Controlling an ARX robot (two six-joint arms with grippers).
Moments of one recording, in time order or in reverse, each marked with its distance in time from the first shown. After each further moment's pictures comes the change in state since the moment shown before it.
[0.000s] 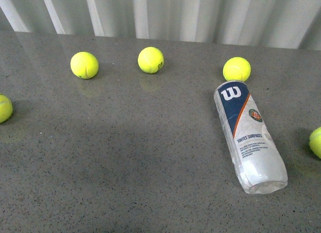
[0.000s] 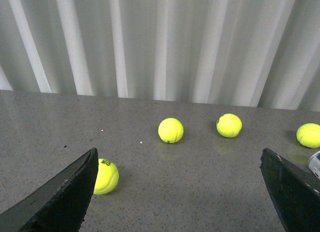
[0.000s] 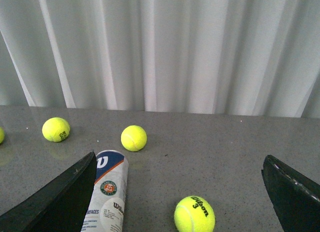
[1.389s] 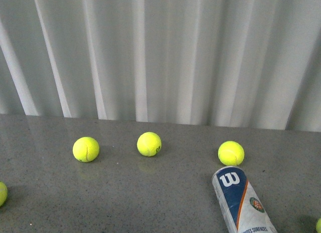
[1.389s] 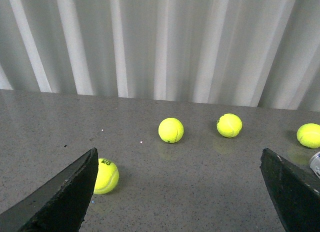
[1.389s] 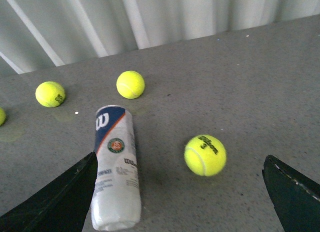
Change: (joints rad) left arm 0.000 -0.001 0.000 0.000 0.000 0.000; right arm -0.084 0.509 0.241 -0.094 -0.087 0.195
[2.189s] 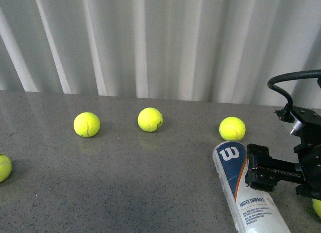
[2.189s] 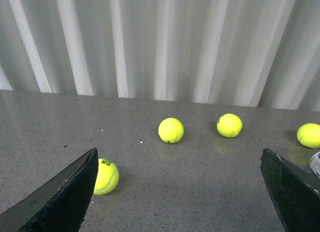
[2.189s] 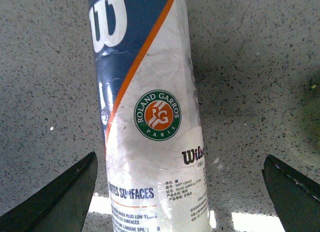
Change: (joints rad) left arm 0.000 0.000 0.000 0.000 0.000 0.000; right arm 0.267 1.276 0.567 0.033 0.013 0.115
